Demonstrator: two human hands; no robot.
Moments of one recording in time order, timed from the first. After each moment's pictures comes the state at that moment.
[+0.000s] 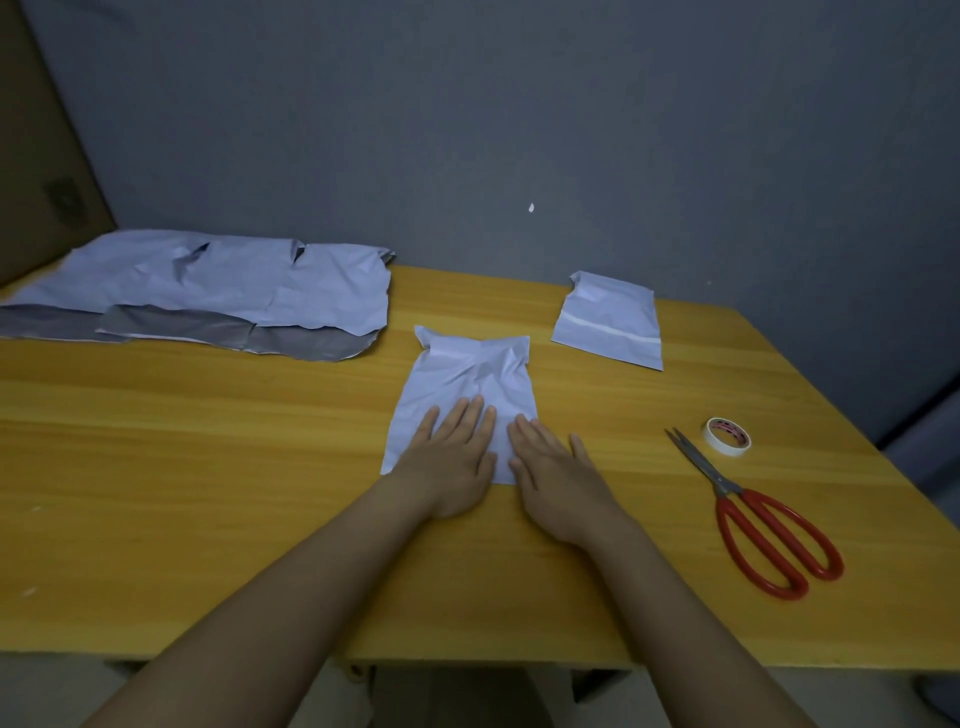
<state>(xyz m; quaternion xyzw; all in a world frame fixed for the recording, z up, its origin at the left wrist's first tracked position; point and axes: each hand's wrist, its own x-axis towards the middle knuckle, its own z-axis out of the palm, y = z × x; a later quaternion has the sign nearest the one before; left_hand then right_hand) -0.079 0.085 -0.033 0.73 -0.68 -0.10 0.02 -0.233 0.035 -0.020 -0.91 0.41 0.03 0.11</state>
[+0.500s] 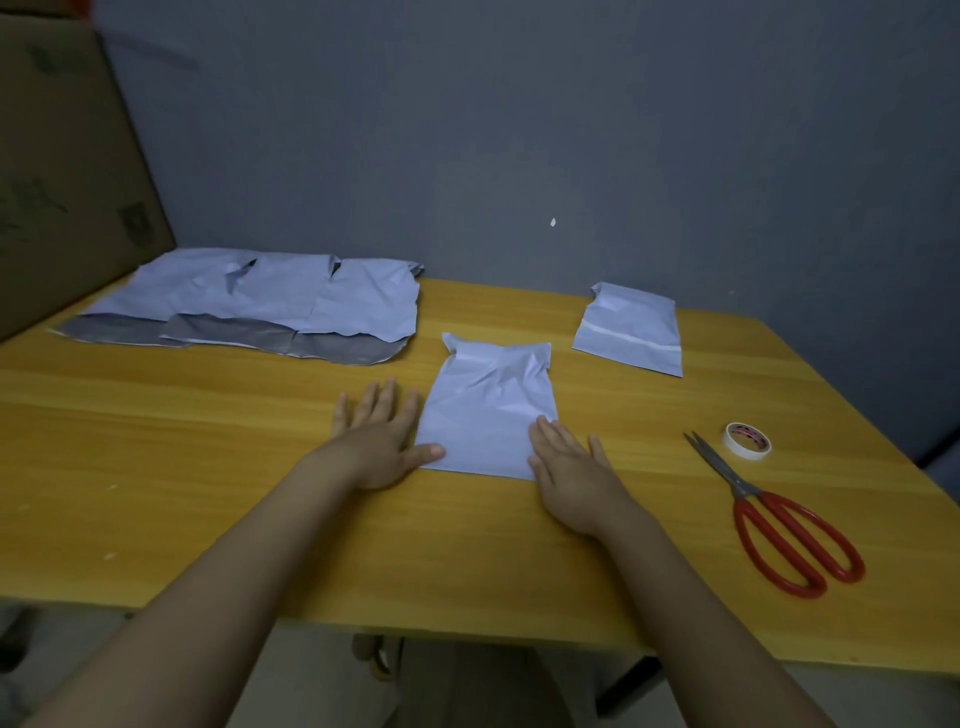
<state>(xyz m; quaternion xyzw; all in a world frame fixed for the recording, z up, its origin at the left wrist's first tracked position) -0.006 0.133 -0.011 0.81 -0.57 -0.15 0.01 -0.234 0.036 -0.021 -0.90 0.41 0.03 0.13</state>
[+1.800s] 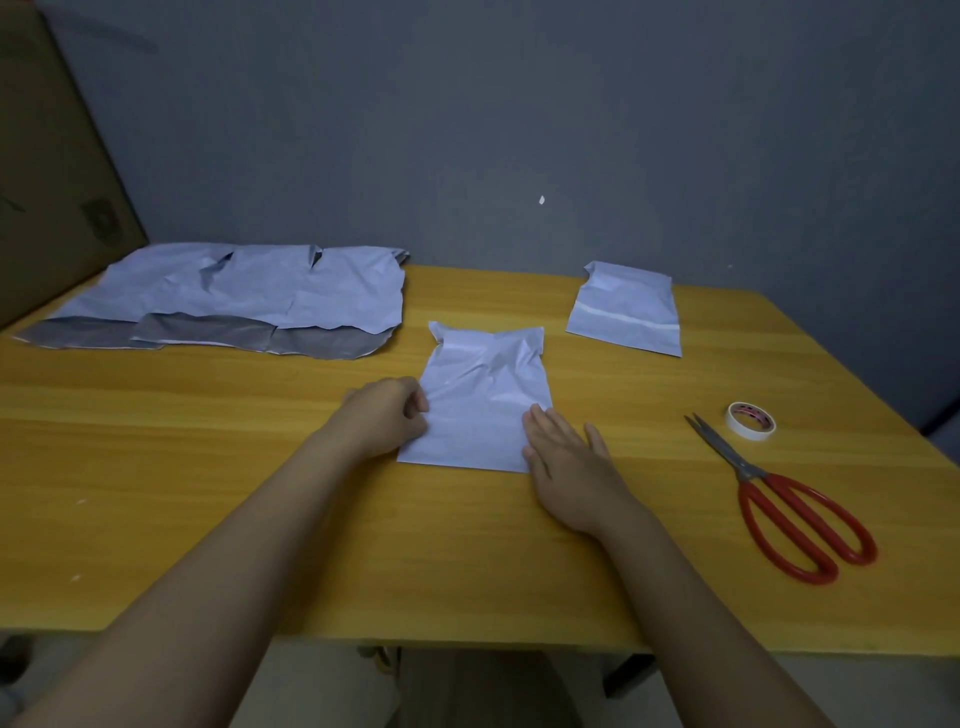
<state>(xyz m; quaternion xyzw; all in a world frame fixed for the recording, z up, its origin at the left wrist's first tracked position) 0.000 0.098 -0.011 0.77 -0.59 -0.13 0.20 -0.236 0.036 -0.026 -0.90 0.41 0.00 0.14</state>
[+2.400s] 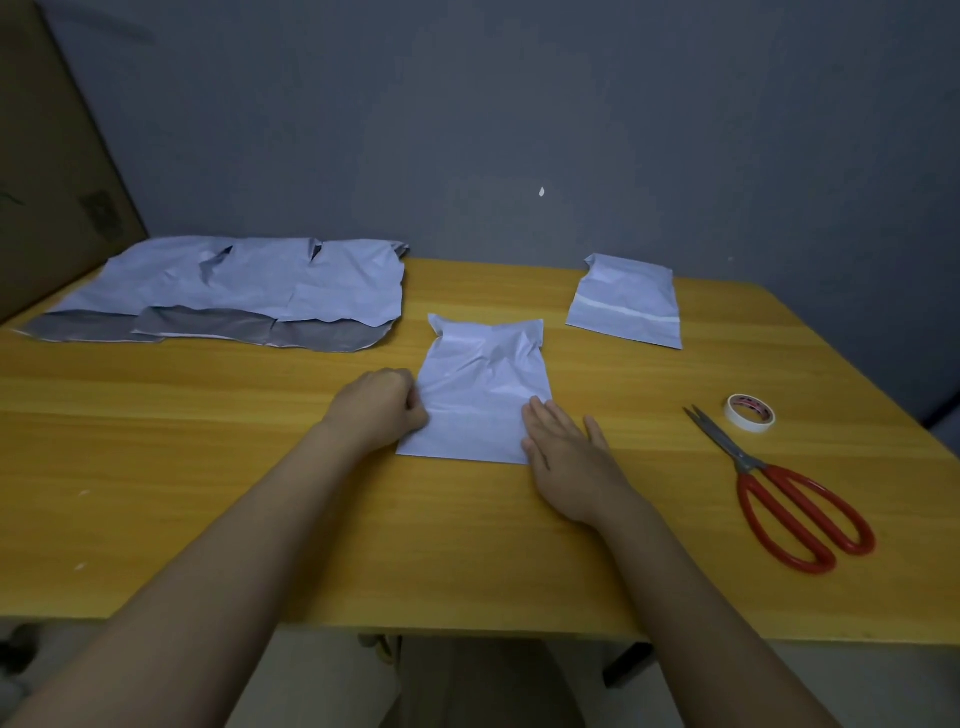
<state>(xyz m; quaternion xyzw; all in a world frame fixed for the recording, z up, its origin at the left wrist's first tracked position) -0.004 0.097 -0.011 0.80 -0.58 -0.06 0.16 -0.236 0.036 -0.027 -0.90 0.41 0.00 0.14</state>
